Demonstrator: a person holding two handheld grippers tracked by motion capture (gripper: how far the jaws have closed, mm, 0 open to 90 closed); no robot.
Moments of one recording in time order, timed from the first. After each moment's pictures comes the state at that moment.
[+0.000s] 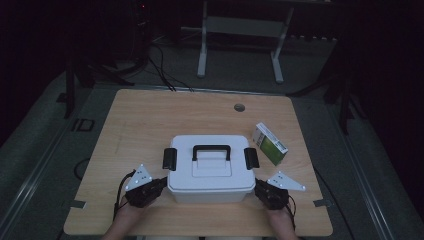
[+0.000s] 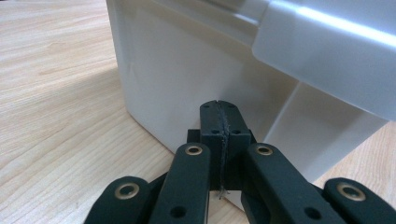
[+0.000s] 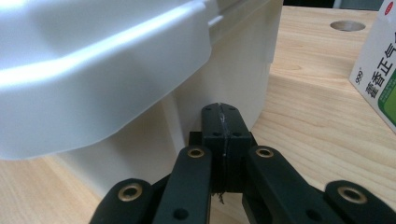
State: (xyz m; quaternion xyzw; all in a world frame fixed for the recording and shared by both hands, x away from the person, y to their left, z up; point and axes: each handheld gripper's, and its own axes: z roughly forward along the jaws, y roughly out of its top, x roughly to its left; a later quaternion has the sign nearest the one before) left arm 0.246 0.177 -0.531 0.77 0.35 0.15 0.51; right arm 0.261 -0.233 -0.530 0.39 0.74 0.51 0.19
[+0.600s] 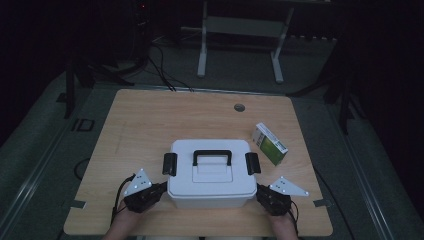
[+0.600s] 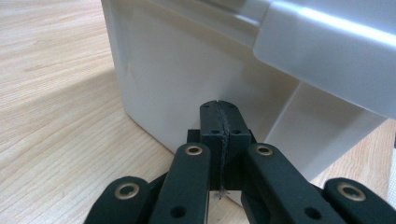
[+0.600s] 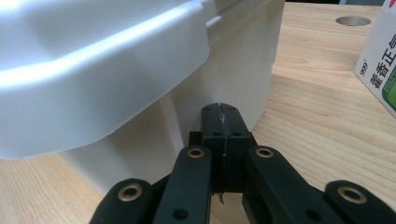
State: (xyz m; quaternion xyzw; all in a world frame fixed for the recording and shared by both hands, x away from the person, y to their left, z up) left arm 0.235 0.177 -0.530 0.78 0.34 0.14 0.51; right arm 0.247 -0.237 -0.530 0.38 0.75 0.51 0.18
